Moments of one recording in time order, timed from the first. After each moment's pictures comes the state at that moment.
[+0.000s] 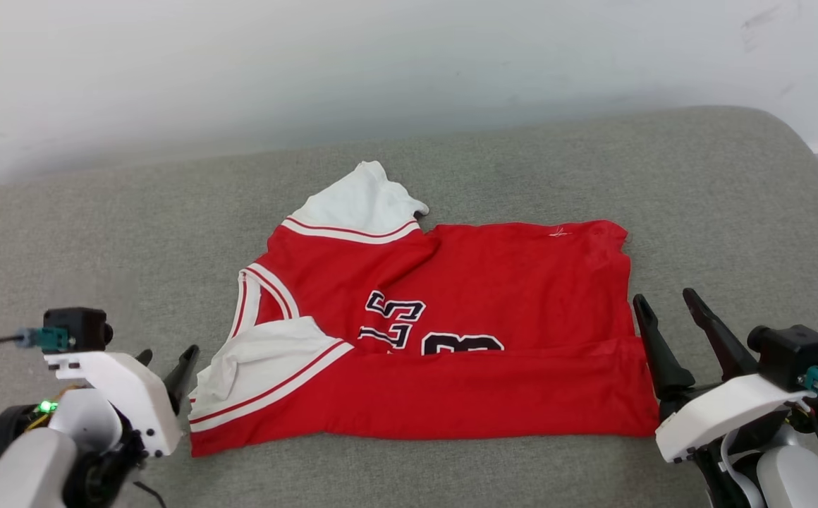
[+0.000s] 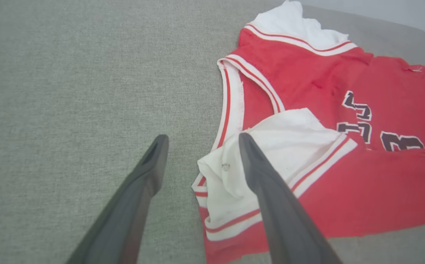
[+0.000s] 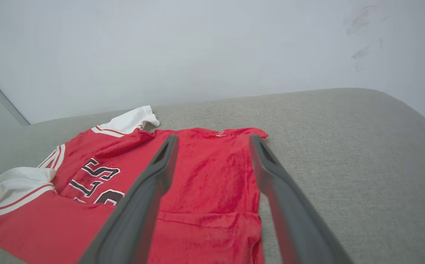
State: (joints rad) left arm -0.27 0.50 -0.30 0.37 -0.78 0.00 0.21; right arm -0.16 -0.19 0.12 0.23 0.36 0.13 -0.10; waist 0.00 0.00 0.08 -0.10
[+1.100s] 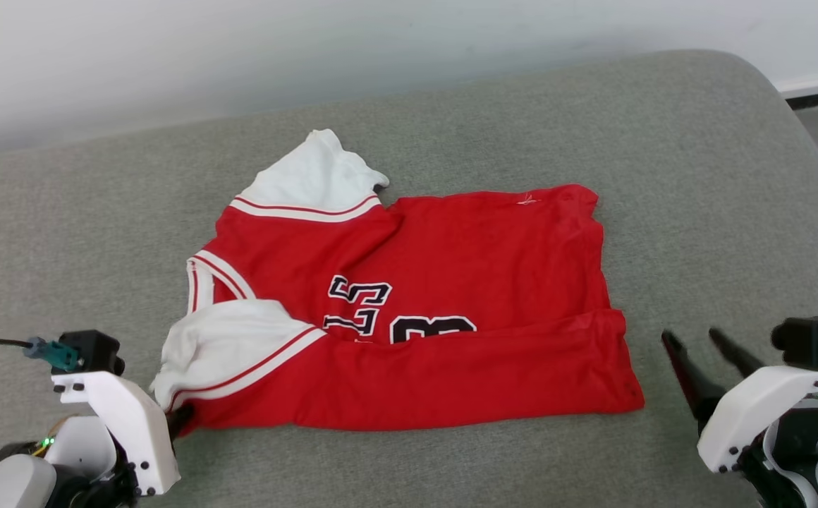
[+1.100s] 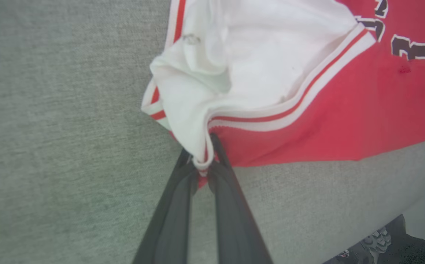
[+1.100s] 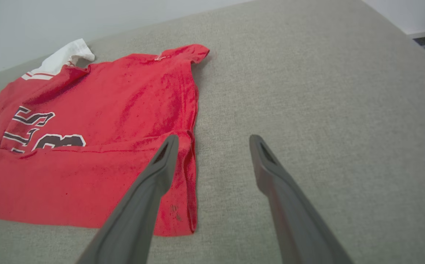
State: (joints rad) left arm -0.15 0.63 -0.31 0.11 -0.93 0.08 0.59; right arm -0.12 -0.23 0.03 0.14 0.42 0.13 0.20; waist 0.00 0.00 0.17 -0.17
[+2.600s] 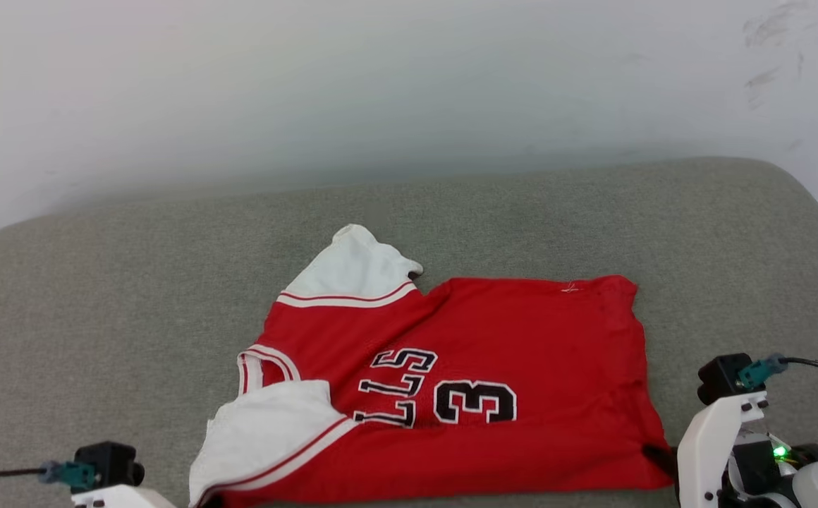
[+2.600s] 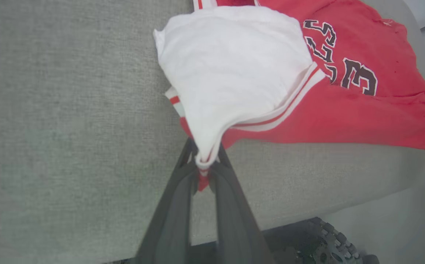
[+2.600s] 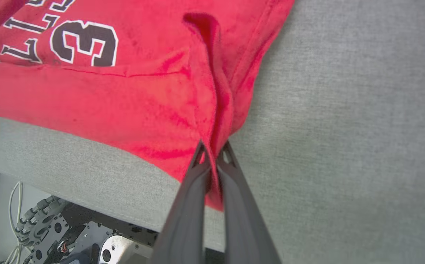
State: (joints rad) left arm 0.11 0.55 -0.29 -0.04 -0.95 0.16 0.41; right arm -0.17 -0.36 0.27 0.30 0.62 0.13 0.68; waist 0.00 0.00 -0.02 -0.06
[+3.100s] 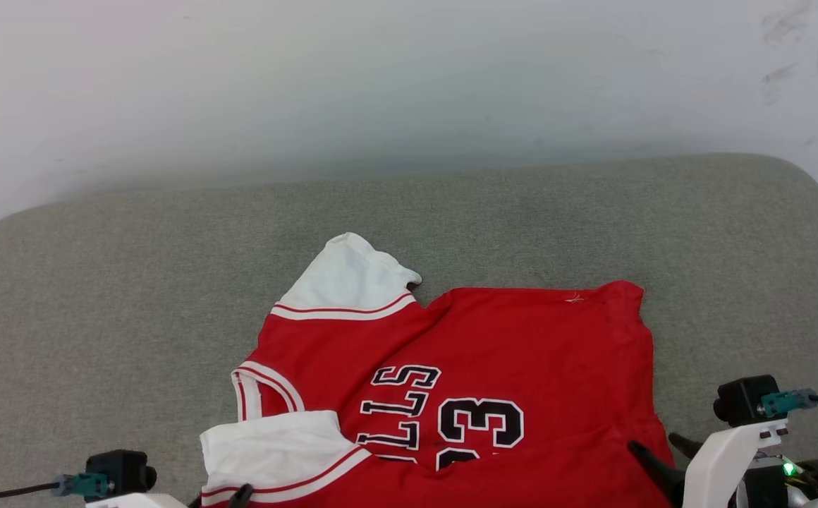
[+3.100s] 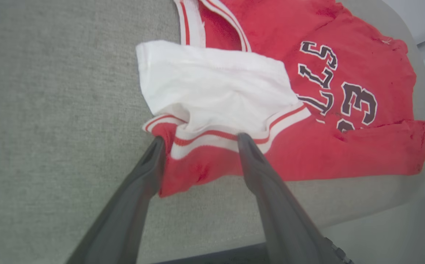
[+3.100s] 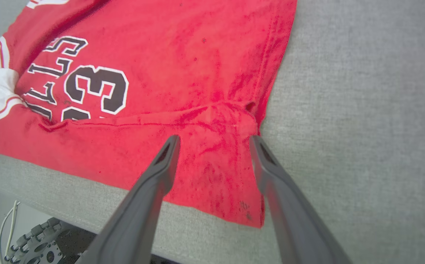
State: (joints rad) left arm 0.16 0.50 -0.30 -0.03 -0.93 0.16 0.32; right arm -0.04 -0.34 0.20 0.20 0.57 0.13 0.52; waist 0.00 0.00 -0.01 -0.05
